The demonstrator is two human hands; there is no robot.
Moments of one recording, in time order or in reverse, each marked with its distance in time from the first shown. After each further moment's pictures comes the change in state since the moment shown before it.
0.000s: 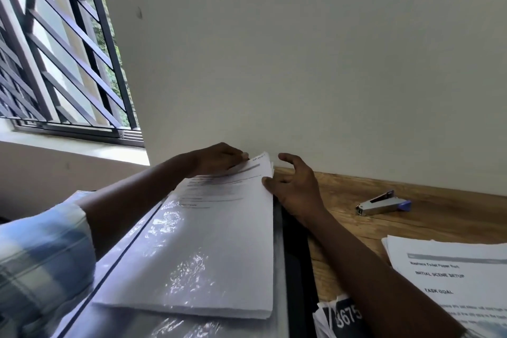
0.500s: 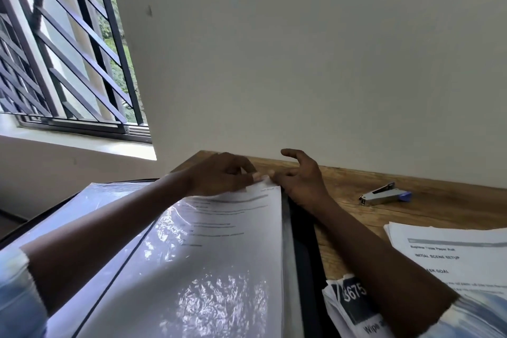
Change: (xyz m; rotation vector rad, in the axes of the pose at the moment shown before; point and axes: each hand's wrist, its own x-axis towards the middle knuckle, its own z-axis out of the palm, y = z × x) left_hand -0.078 0.030 0.024 0.181 0.142 0.135; right_hand 0.001 0.002 0.000 -0.073 -0.018 -0.017
